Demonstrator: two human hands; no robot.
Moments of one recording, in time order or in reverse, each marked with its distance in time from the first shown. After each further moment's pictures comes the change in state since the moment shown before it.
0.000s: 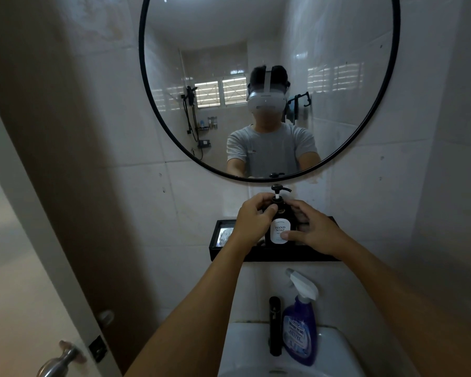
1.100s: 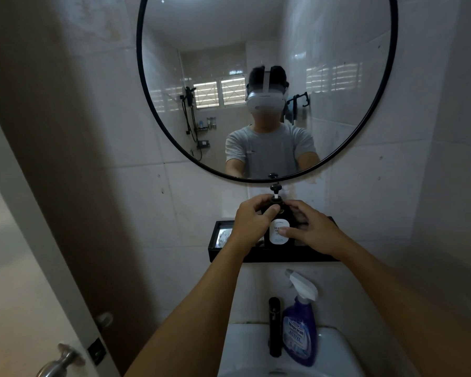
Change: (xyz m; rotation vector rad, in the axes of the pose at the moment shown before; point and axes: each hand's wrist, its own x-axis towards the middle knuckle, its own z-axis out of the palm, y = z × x) left_hand 0.002 -0.006 0.000 -0.061 0.013 0.008; right_hand -0.001 -0.005 0.003 -0.063 0.066 -0.028
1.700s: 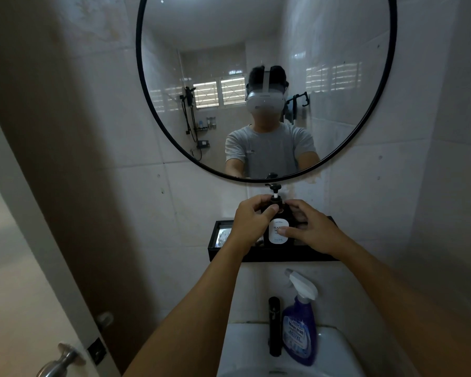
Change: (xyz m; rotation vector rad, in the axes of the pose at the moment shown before) left_hand 0.000 -0.001 0.000 -0.006 0.002 -0.009; right_hand 0.000 -0.002 0.000 -0.024 0.013 0.020
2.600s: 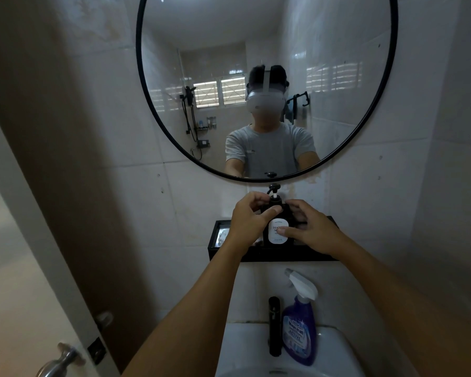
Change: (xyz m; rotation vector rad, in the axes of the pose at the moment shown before) left_hand 0.002 -0.005 -0.005 0.027 0.047 0.018; right_hand 0.001 0.002 0.001 -0.005 0.010 0.009
